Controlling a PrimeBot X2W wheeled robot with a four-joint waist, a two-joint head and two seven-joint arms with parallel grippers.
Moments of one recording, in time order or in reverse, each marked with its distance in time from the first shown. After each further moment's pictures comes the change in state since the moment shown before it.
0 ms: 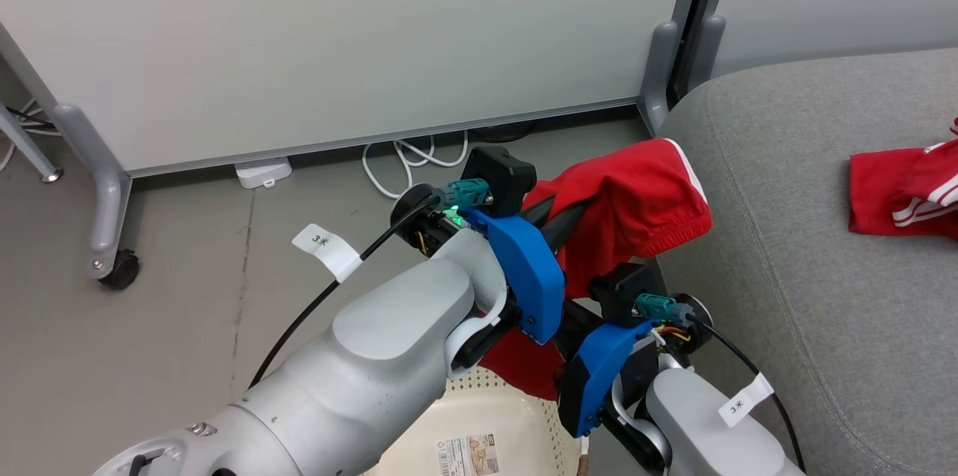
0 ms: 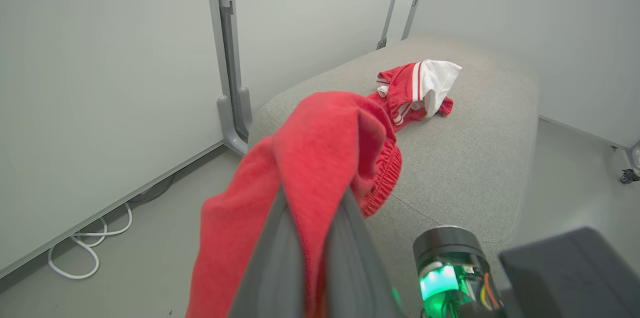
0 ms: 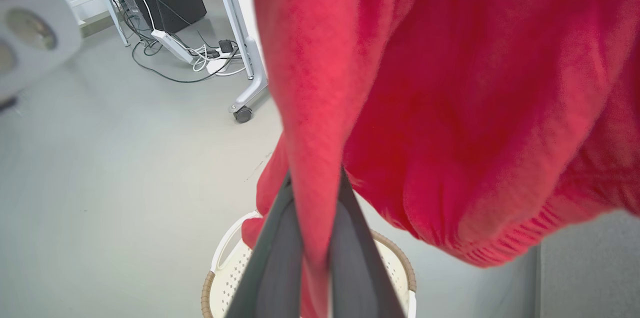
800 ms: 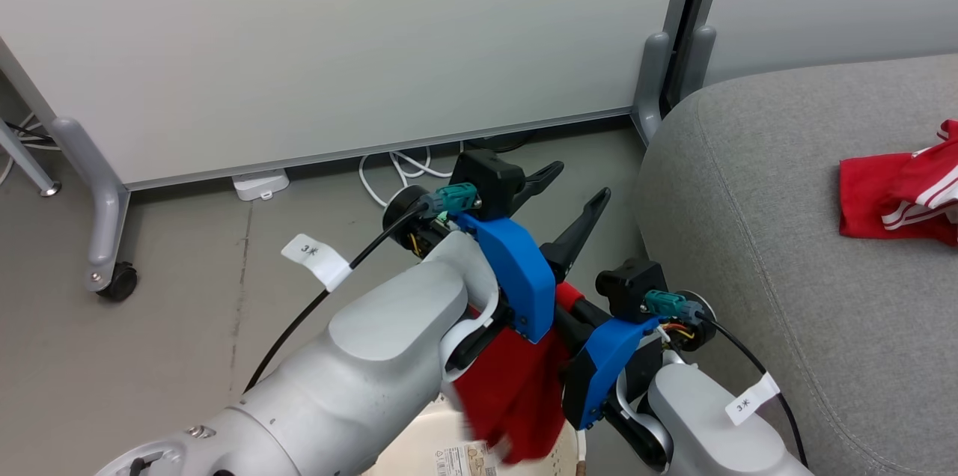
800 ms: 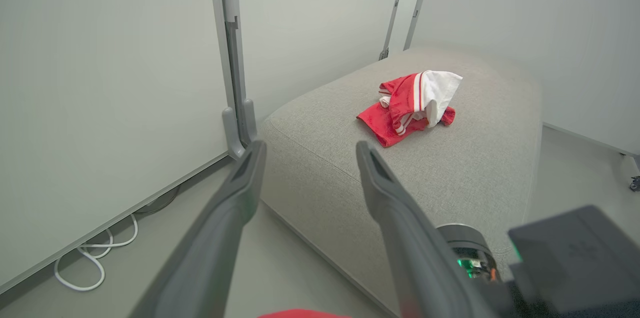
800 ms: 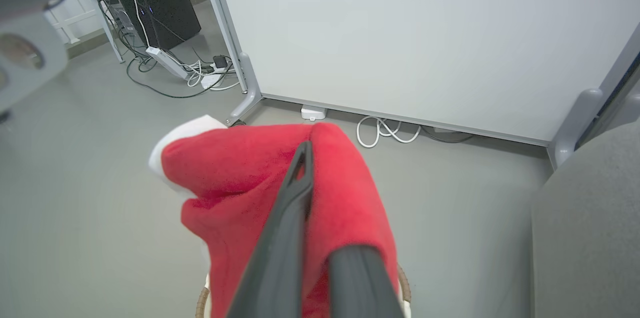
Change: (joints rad) left arm 0.002 0.000 -0.006 0.025 0.000 0.007 -0.038; right arm -0.034 0.000 0.023 0.066 0.048 0.000 -0.064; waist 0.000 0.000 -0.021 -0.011
